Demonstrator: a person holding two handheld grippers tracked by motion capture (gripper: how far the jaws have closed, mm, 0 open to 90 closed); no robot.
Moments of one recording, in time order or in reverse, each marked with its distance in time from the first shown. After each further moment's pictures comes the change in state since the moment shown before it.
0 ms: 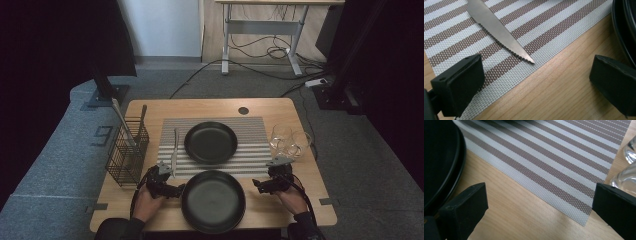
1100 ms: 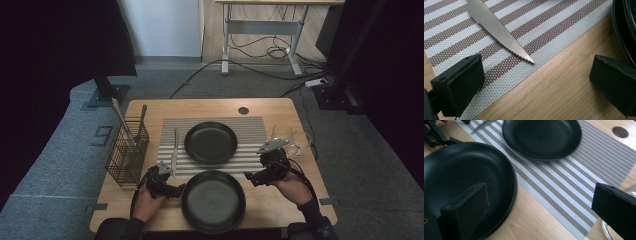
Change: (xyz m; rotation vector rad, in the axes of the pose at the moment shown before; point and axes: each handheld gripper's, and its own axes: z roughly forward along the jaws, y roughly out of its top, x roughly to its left) left arm 0.000 0.000 0.000 0.000 -0.001 0.000; right arm 0.037 0.085 -0.062 0.020 0.105 -0.138
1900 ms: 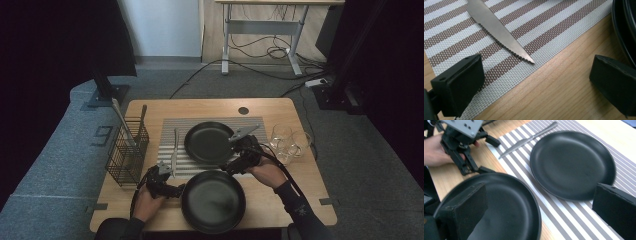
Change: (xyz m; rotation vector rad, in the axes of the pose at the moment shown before) left arm 0.000 0.000 0.000 0.000 0.000 0.000; right arm 0.025 0.068 0.032 -0.026 0.147 -0.074
